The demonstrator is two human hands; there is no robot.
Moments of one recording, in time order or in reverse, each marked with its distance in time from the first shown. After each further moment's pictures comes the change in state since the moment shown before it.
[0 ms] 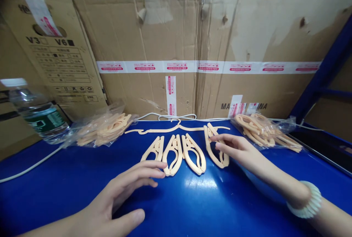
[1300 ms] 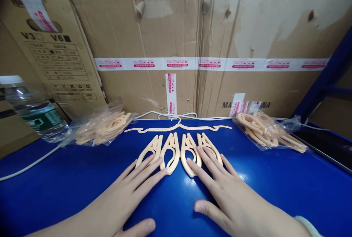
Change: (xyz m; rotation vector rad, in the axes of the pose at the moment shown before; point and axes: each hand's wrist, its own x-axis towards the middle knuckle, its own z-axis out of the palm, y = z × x) left_hand 0.000 0.005 0.004 0.741 -0.081 -0.125; right_hand -0.047 -0.028 0.045 -0.623 -0.278 -0.365
